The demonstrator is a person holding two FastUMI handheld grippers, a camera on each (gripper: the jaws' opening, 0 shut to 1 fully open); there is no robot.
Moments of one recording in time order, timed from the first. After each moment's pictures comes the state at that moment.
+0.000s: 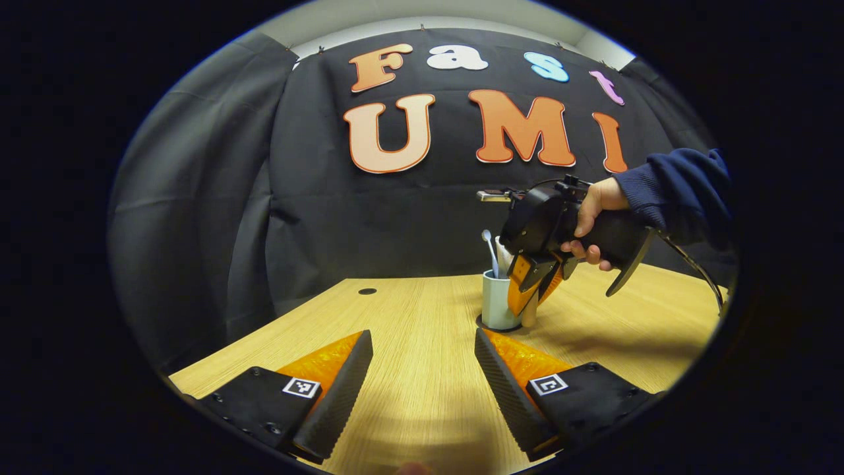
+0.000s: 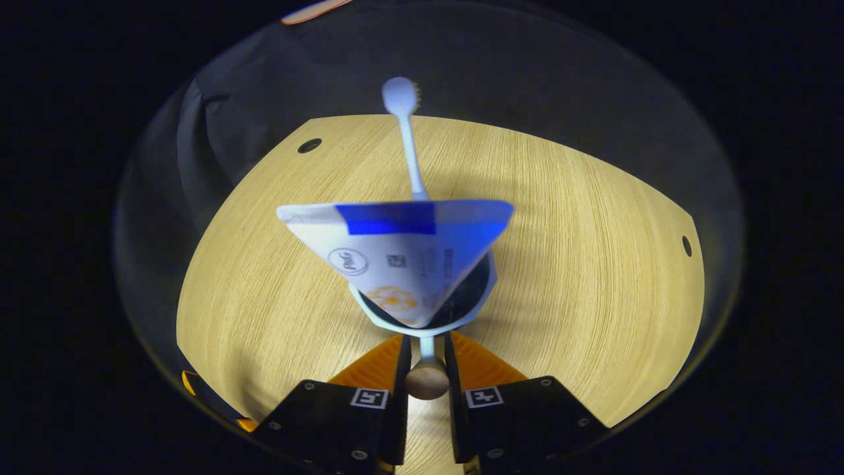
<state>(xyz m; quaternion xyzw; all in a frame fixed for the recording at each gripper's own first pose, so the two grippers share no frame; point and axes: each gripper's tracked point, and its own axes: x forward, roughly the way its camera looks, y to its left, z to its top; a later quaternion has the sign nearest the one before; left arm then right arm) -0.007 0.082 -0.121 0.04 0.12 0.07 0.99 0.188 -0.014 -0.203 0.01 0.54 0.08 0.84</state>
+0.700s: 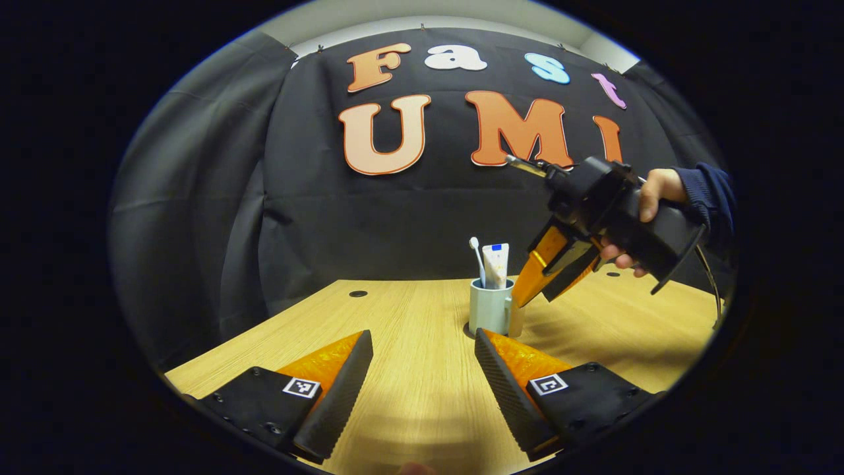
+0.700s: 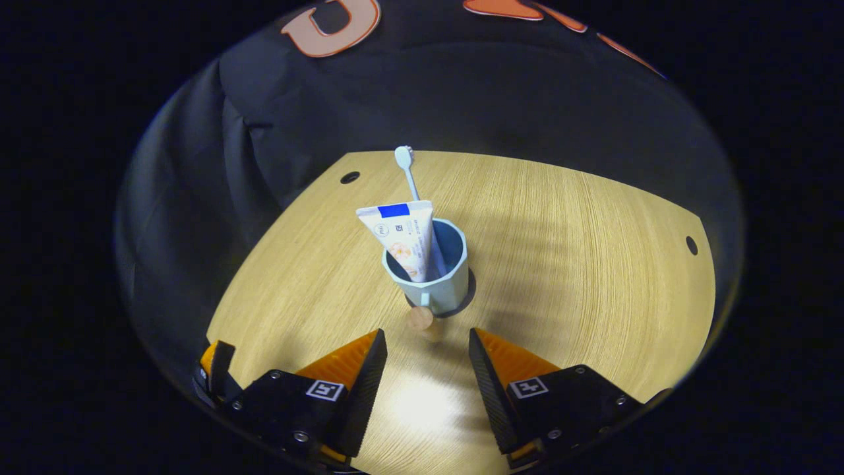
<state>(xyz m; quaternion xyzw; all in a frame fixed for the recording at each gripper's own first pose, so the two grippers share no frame) 0.004 0.057 -0.112 0.02 0.12 0.06 0.99 0.141 -0.036 -0.133 0.08 0.46 0.15 0.87</state>
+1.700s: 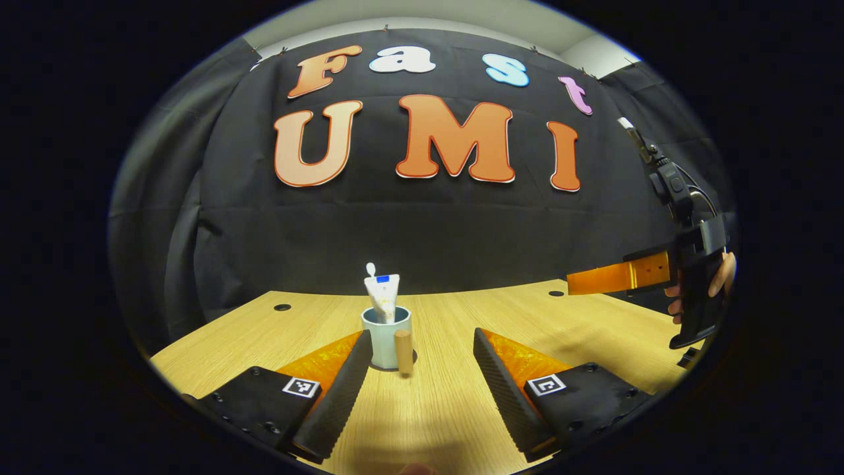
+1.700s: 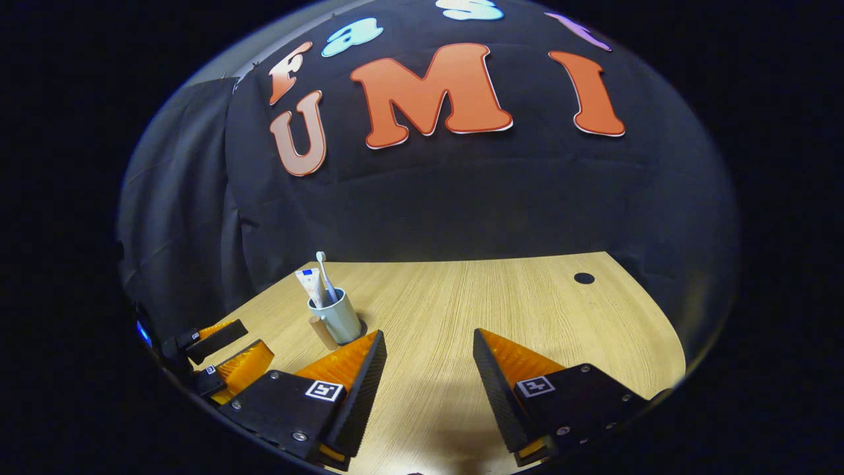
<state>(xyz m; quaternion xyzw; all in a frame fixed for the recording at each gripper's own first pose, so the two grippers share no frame) 0.057 -0.093 -0.084 0.02 0.11 -0.03 0.99 0.070 -0.228 -0.078 0.10 0.18 0.04 0.98</state>
